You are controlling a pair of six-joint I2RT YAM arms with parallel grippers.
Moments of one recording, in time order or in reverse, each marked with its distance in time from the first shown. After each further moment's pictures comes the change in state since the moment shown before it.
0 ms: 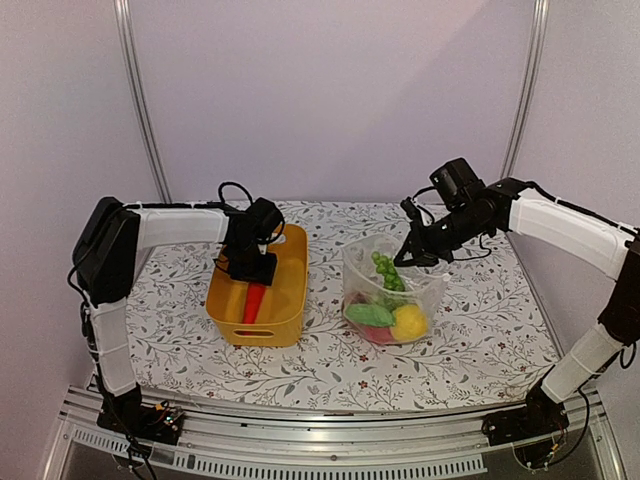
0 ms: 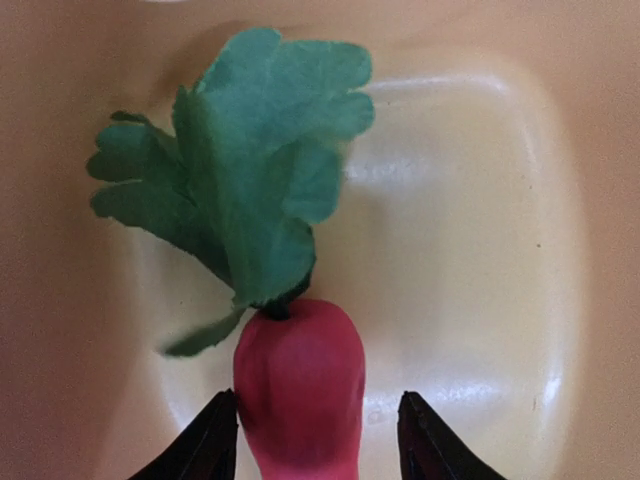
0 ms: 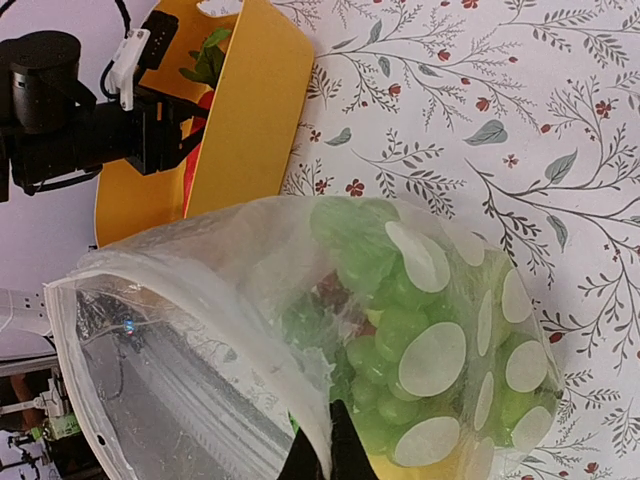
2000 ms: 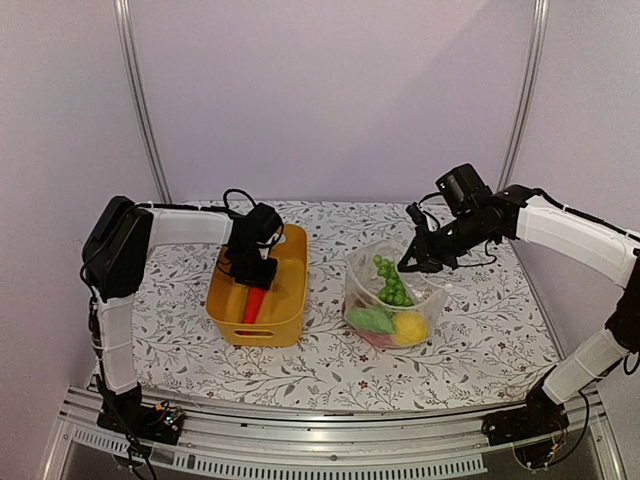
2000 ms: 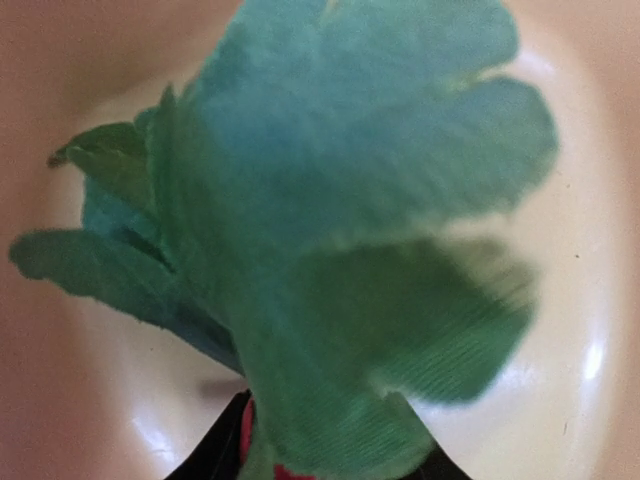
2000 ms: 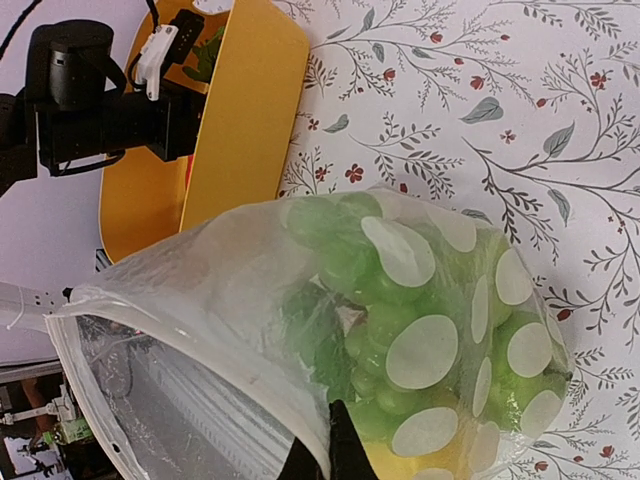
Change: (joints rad) left arm 0.032 0.080 0.010 0.026 0.052 0.079; right arm 0.000 -0.060 -0.076 0.026 -0.008 0.048
